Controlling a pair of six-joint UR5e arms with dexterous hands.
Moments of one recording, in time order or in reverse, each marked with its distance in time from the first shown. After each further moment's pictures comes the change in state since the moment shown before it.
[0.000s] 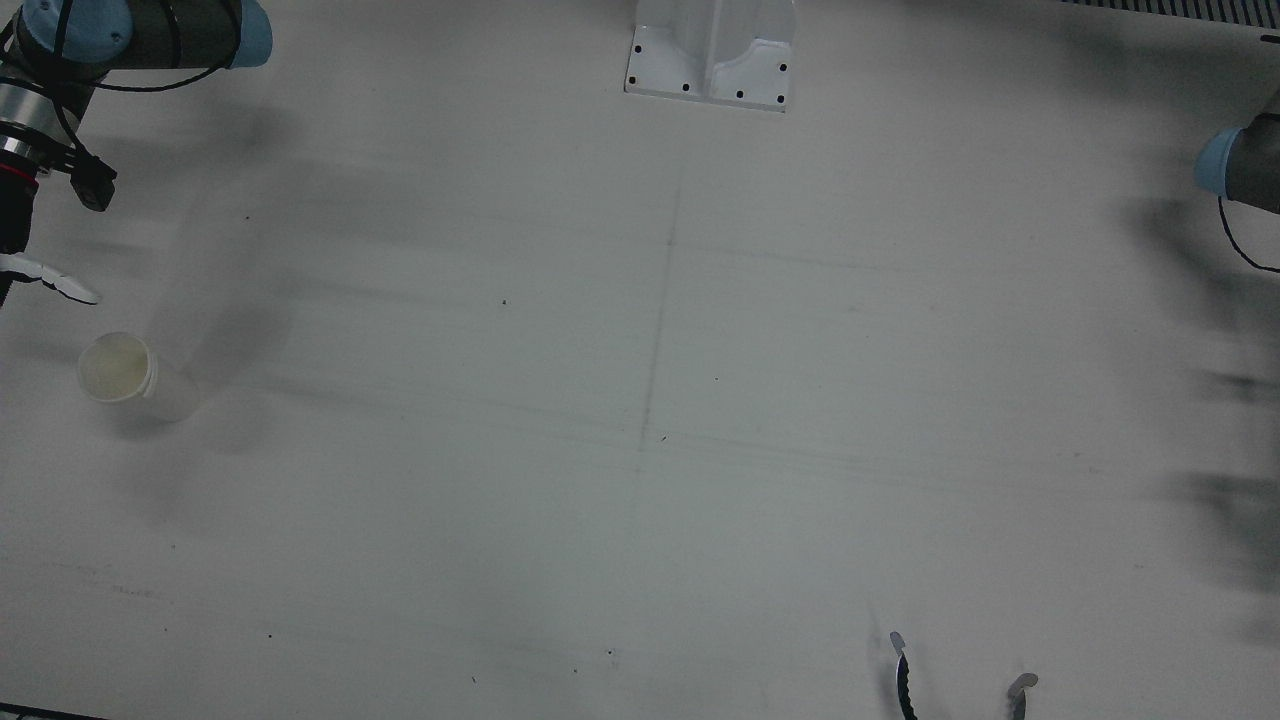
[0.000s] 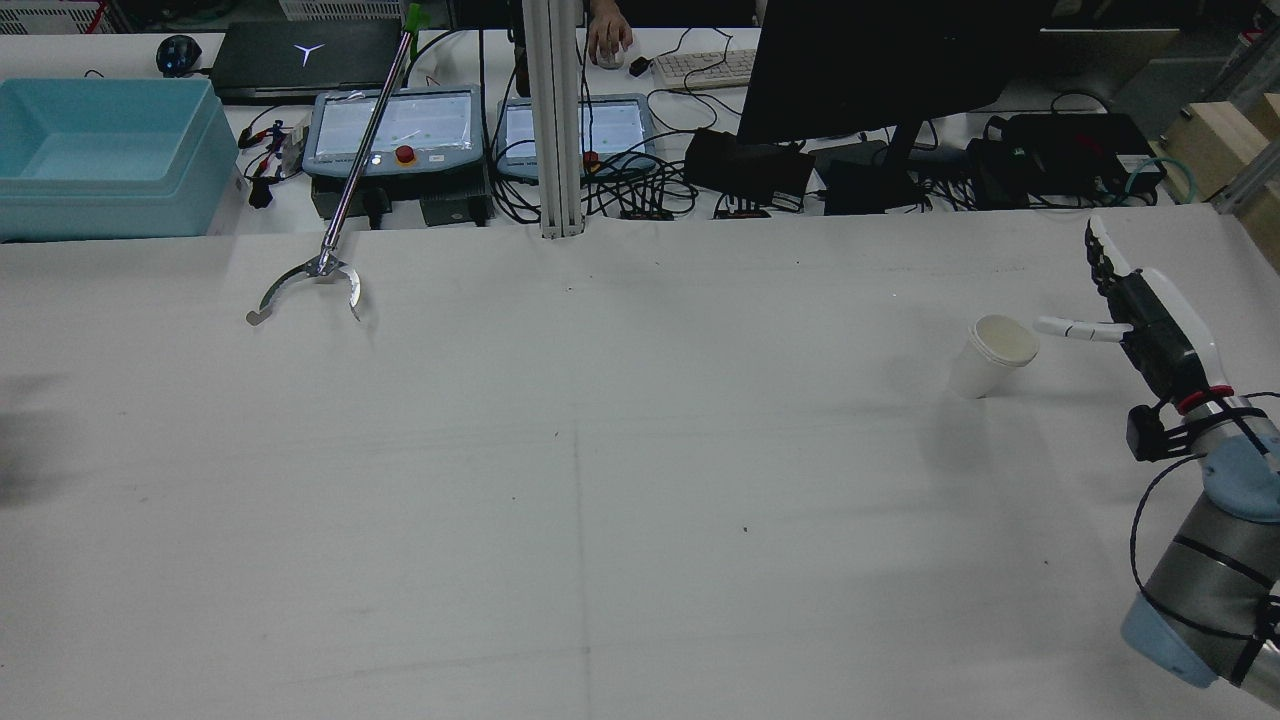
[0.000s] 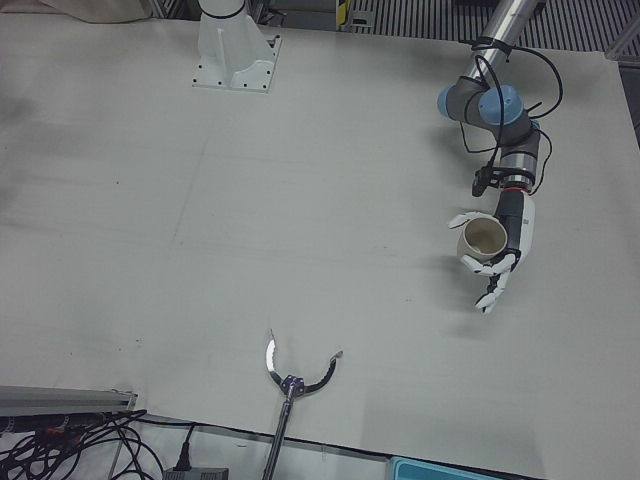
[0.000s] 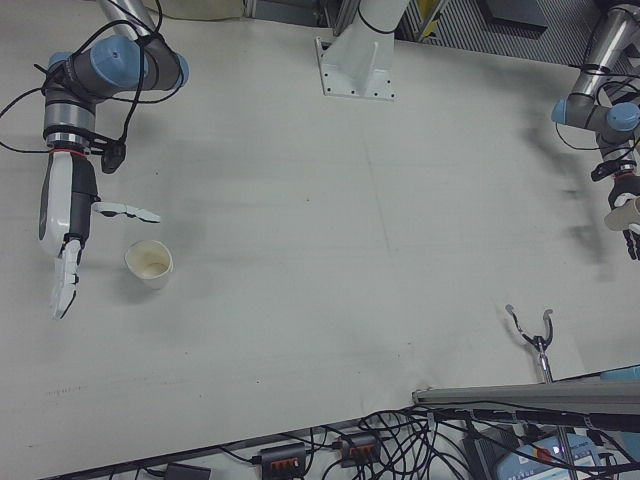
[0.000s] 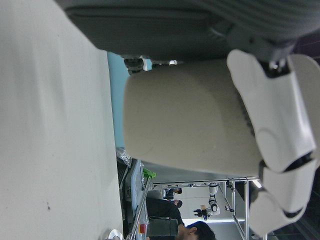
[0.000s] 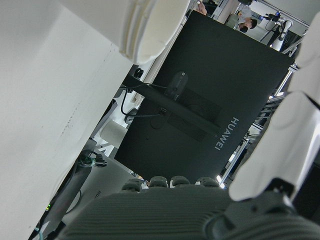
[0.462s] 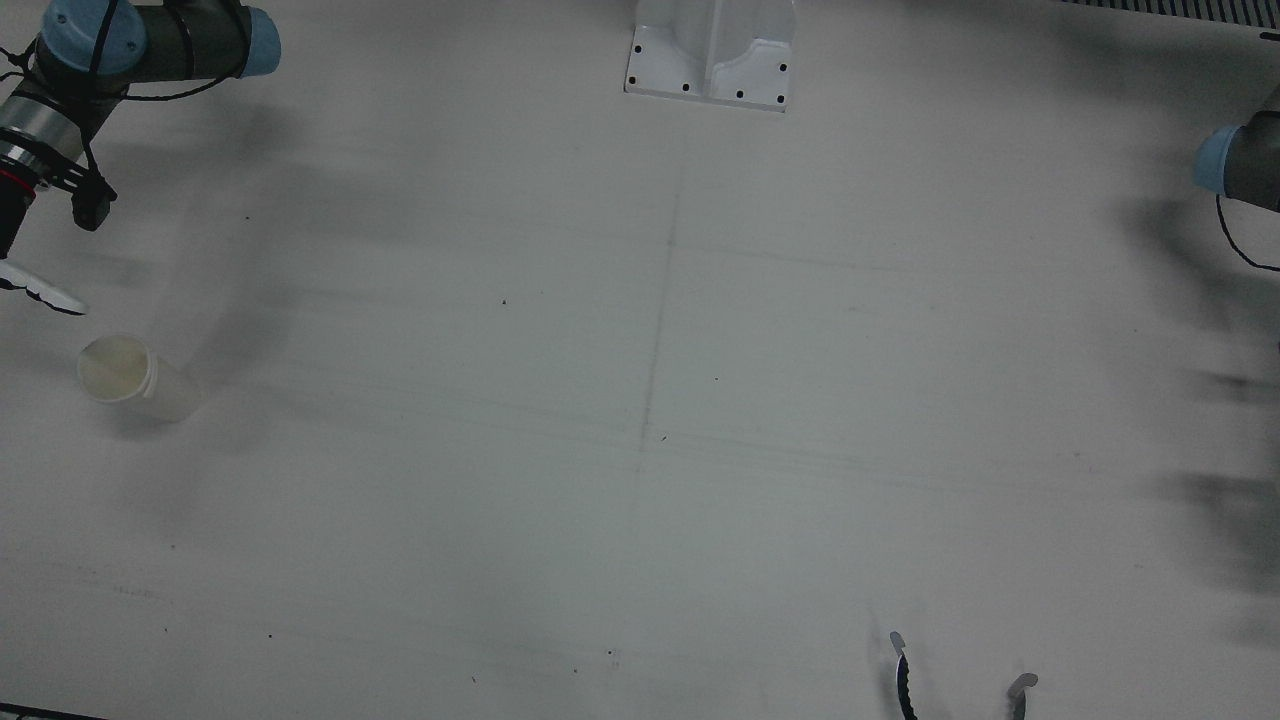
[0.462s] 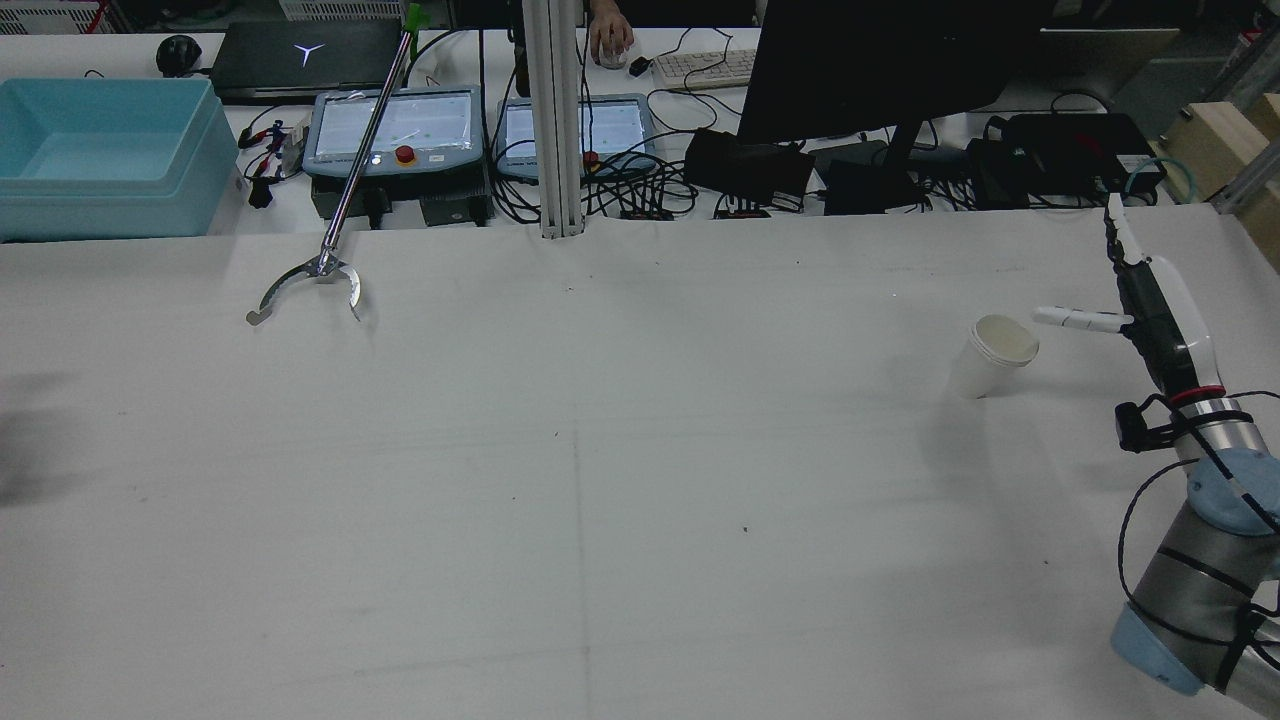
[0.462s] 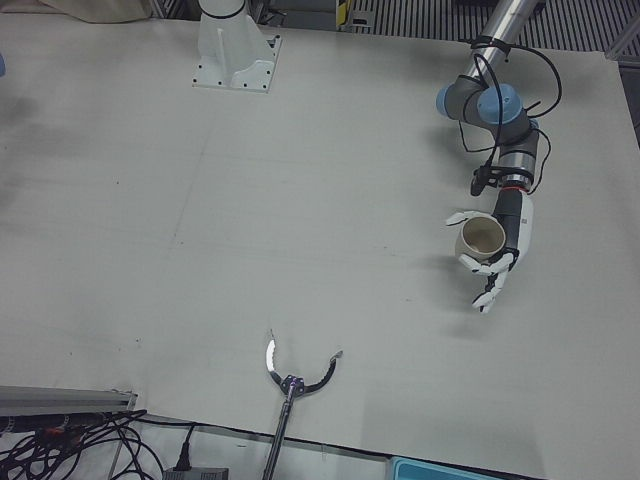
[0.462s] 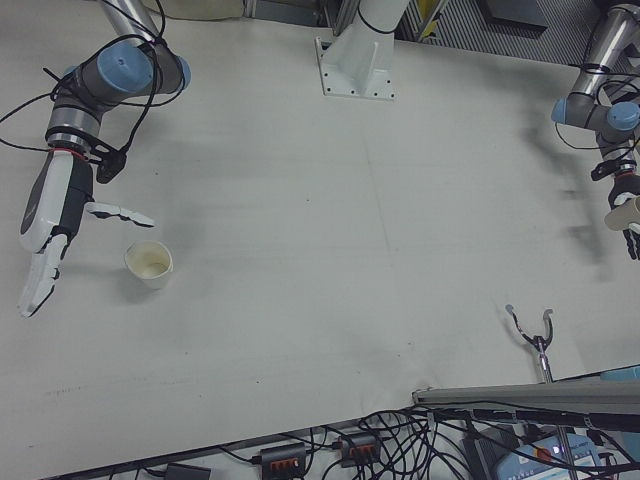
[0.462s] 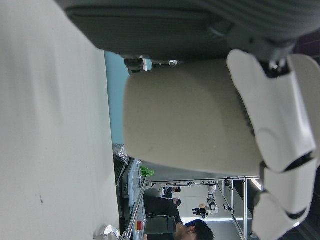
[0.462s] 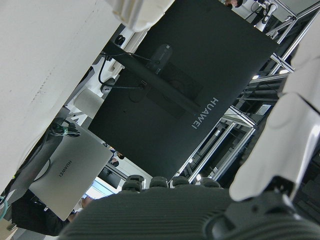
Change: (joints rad) left arm 0.000 0.000 -0.023 0.017 0.001 0.000; right arm -0.035 0.017 -0.059 0.157 0.177 -0.167
